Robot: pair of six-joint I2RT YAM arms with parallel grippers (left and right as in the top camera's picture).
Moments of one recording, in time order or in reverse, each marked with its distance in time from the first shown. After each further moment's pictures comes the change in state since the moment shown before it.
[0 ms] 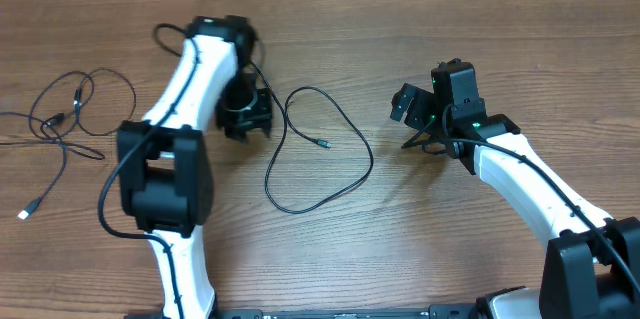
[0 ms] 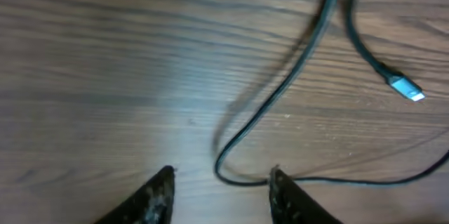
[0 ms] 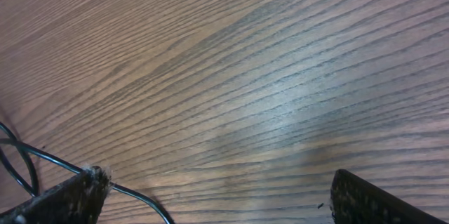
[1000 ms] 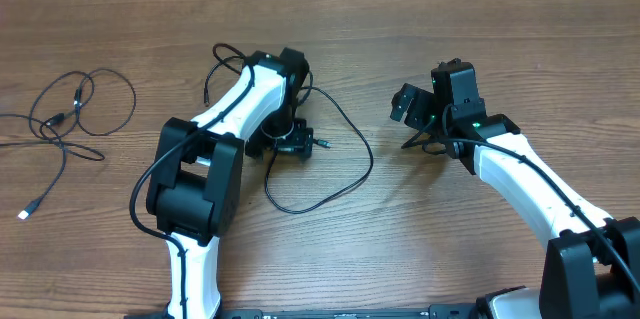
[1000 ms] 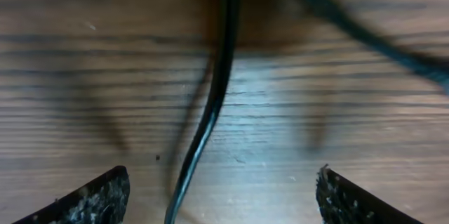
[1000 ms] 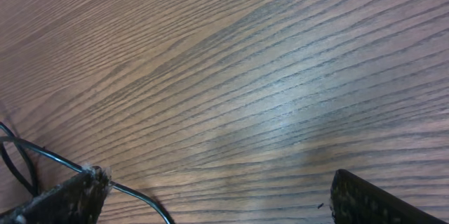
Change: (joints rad) left arm -0.187 0.000 -0.240 0.247 -0.117 0.000; right arm 0.000 0.000 0.000 0.000 0.000 0.000
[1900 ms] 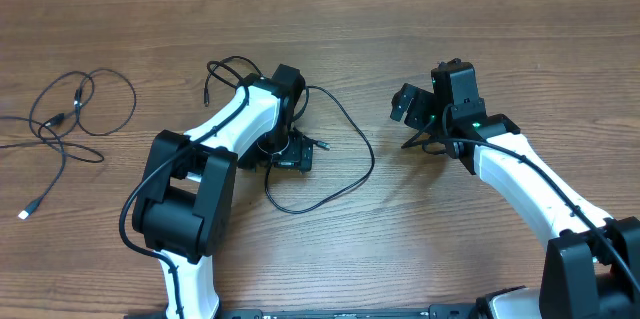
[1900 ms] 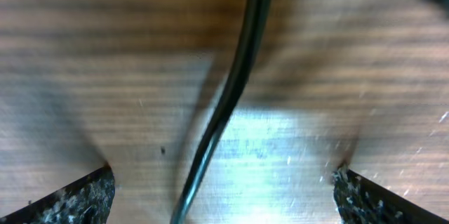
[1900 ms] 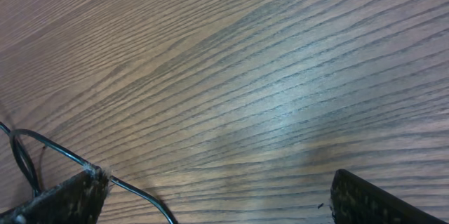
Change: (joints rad) left arm -0.002 -0.098 -0.187 0.172 -0.024 -0.019; right arm 0.000 0.000 0.000 0.000 0.000 0.000
